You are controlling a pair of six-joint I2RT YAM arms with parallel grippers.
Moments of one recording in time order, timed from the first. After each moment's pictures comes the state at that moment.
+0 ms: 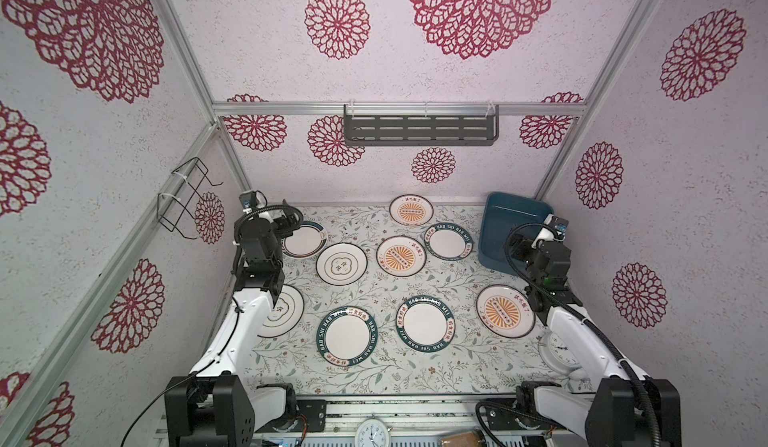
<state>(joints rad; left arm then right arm) 0.00 1.24 1.02 0.16 -0.25 -0.20 0.03 1.14 0.76 0.18 0.20 0.36</state>
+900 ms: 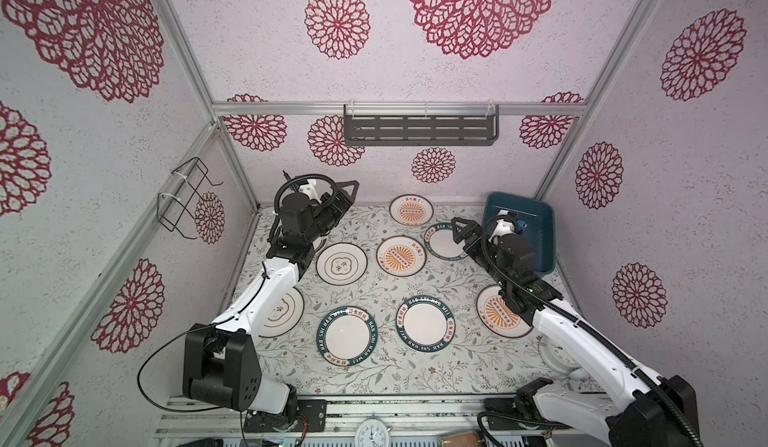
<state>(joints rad) -0.20 1.49 1.17 0.30 0.37 -1.08 0.42 1.11 0.84 0.10 0.08 0.98</state>
